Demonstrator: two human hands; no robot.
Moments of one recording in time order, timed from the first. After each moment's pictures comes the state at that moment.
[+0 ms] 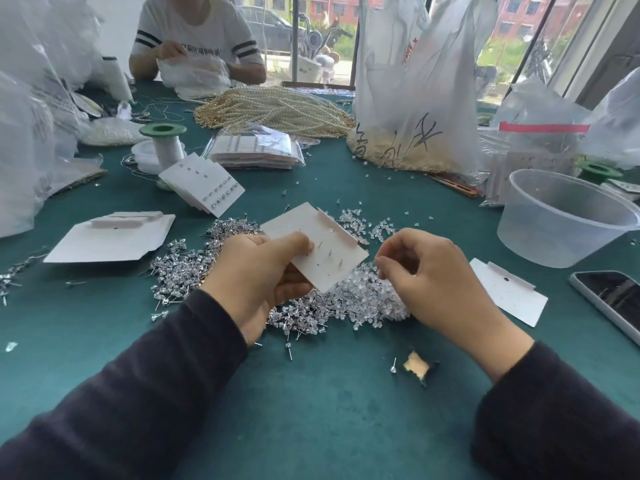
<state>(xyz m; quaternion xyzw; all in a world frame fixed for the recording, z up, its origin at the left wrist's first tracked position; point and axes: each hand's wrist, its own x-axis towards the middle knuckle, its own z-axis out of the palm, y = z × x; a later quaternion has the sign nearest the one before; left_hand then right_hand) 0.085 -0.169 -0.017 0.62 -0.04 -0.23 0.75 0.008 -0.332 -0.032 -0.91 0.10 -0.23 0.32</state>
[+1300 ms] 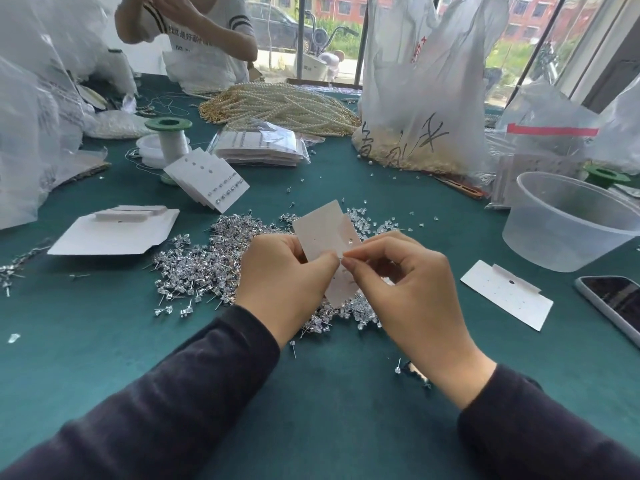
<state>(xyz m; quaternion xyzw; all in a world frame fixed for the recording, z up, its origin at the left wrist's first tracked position) 0.070 -0.181 -0.025 0.76 -0.15 -0.02 0.63 0.011 -0.288 -0.038 -0.82 0.04 -0.34 0.45</state>
